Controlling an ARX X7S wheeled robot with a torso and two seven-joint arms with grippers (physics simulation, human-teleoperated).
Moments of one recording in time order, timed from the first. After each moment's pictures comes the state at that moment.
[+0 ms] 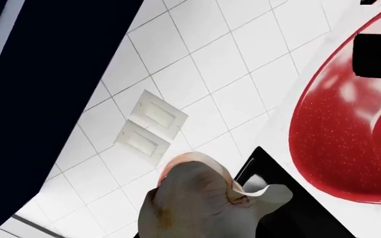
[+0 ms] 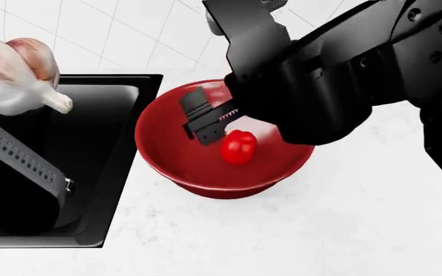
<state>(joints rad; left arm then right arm) -2.14 -1.13 0.92 0.82 -2.16 -1.45 -1.03 1.80 0.35 -1.10 0.09 2.22 1.08 1.24</state>
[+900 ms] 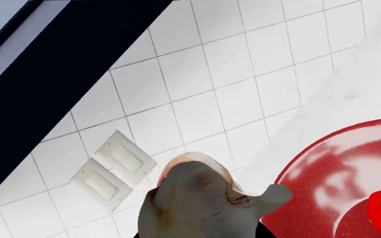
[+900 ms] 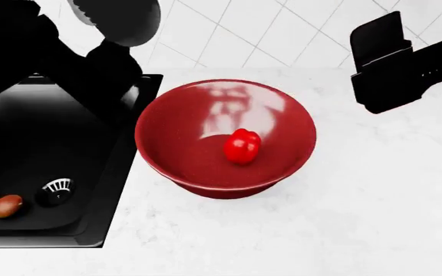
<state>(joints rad) -2.18 -0.78 0.98 0.44 -2.10 -1.33 -1.03 2.34 0.84 -1.30 -0.23 2.72 1.06 1.56</state>
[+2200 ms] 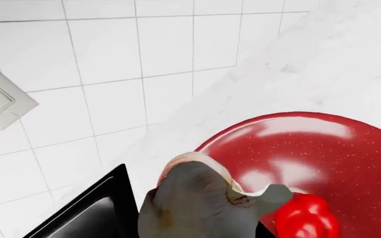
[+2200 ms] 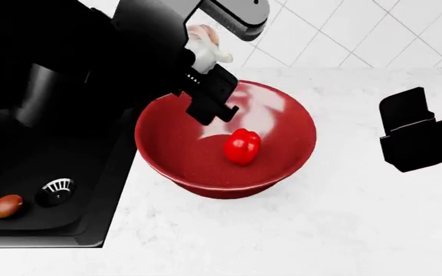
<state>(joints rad) -1.94 -0.47 1.15 0.04 -2.01 -1.14 -0.99 2.36 1.03 -1.46 -0.42 2.74 0.98 1.57</state>
